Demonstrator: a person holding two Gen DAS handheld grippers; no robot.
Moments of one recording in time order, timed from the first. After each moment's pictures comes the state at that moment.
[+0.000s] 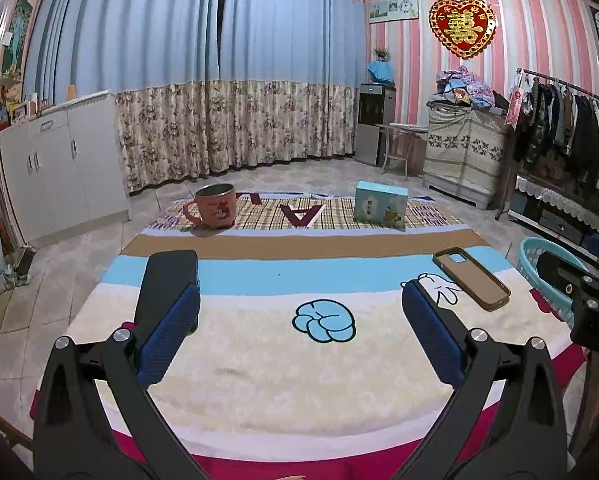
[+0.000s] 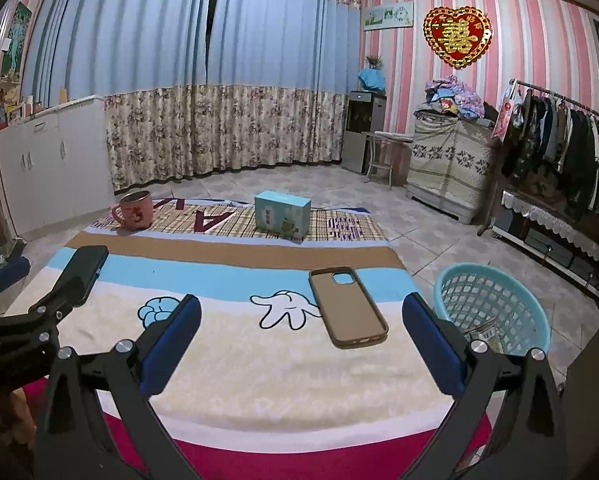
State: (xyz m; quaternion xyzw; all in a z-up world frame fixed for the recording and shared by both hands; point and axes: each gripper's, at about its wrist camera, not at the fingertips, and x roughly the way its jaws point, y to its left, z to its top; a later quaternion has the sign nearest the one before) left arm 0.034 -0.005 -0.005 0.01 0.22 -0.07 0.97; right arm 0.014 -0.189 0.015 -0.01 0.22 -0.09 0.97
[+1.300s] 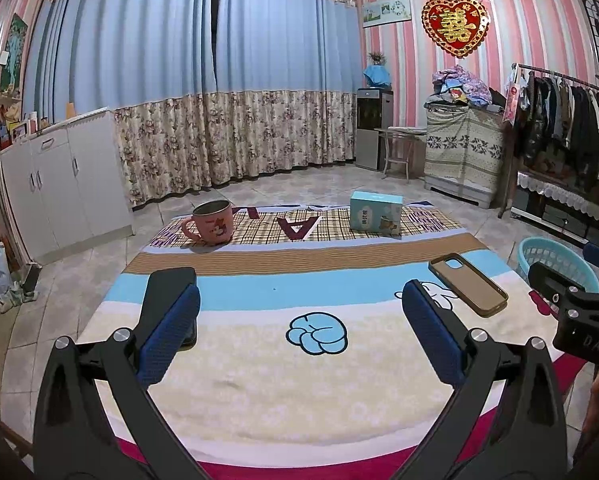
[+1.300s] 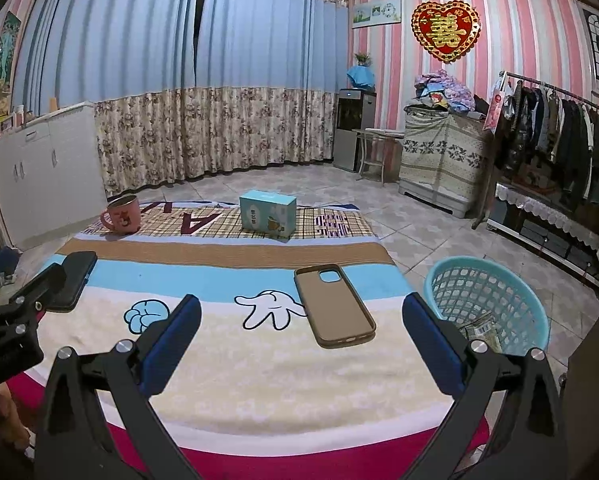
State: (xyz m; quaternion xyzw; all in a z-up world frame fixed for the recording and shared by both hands) left arm 0.032 -0.018 0.010 0.03 0.20 -0.07 0.98; right arm 0.016 -0.201 0.010 0.00 0.22 -0.10 0.97
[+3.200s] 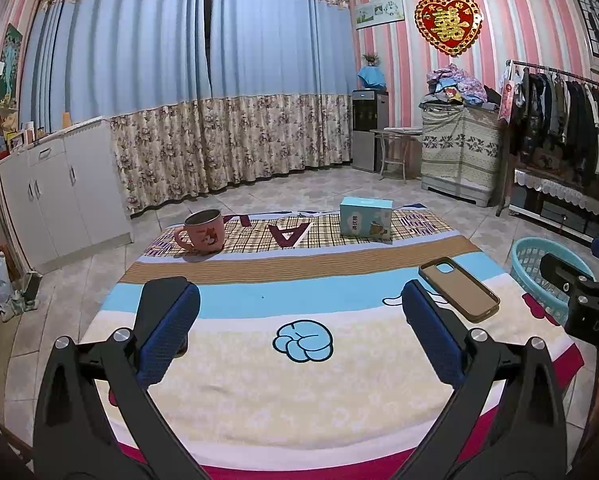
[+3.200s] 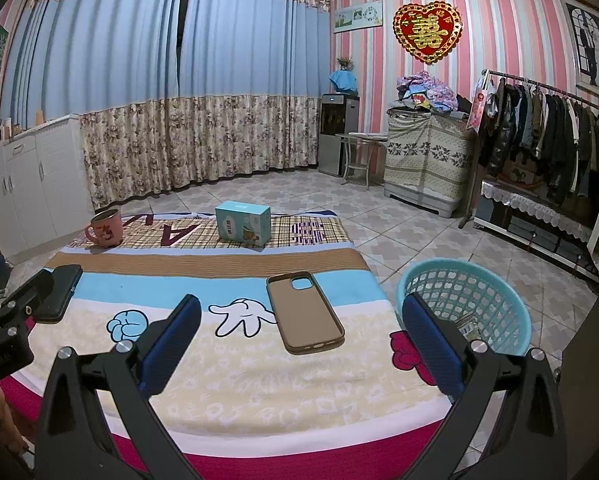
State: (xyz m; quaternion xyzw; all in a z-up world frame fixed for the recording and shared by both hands) left arm 0.028 -0.038 0.020 0.04 0.20 -0.08 0.98; right arm 0.013 -0.231 0.020 0.02 0.21 -0.13 0.97
